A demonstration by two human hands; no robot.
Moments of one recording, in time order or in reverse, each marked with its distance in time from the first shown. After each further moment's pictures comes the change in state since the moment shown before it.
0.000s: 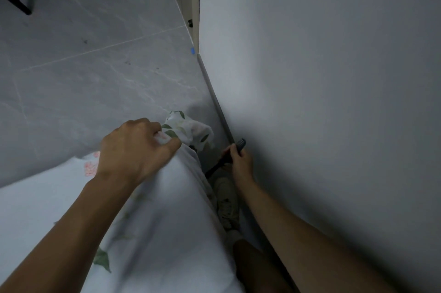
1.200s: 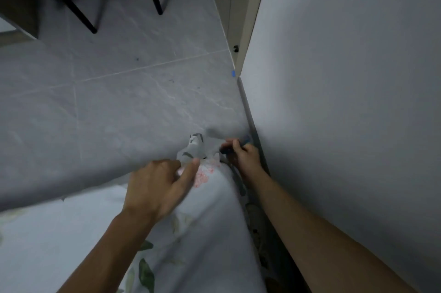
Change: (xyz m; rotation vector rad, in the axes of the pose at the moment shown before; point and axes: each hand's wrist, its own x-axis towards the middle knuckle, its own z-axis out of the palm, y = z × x) left_hand -0.017 -0.065 0.006 -0.013 -0.053 -0.144; right_hand 0.032 -0.043 0.115 -0.084 -0.294 -0.035
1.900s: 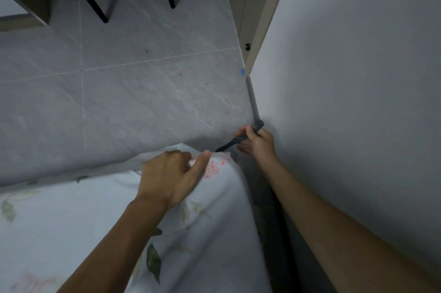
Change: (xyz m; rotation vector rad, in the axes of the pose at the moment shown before) left_hand 0.009 -0.009 0.021 -0.085 0.054 0.039; right_hand 0.006 -0.033 -0.004 -0.043 -0.007 -0.115
